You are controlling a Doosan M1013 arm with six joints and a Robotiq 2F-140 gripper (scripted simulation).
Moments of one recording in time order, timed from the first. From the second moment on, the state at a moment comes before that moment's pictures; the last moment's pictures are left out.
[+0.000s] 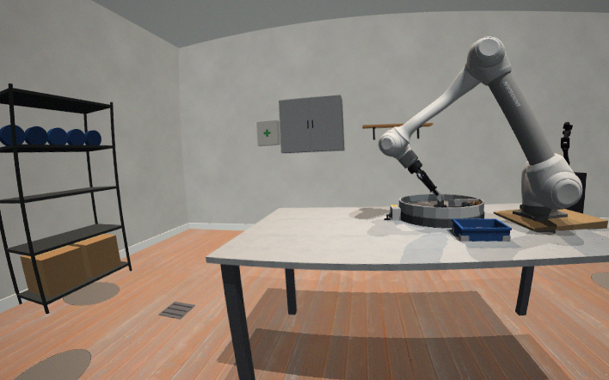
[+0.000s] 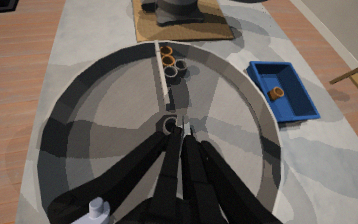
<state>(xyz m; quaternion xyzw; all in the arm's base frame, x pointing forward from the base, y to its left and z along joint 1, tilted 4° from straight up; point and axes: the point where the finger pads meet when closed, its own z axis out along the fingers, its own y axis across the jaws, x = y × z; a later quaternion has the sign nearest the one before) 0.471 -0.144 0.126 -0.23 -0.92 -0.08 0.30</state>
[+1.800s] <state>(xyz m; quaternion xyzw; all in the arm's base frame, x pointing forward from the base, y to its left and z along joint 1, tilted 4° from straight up) 0.471 -0.144 0.130 -0.23 -0.92 -0.08 0.30</state>
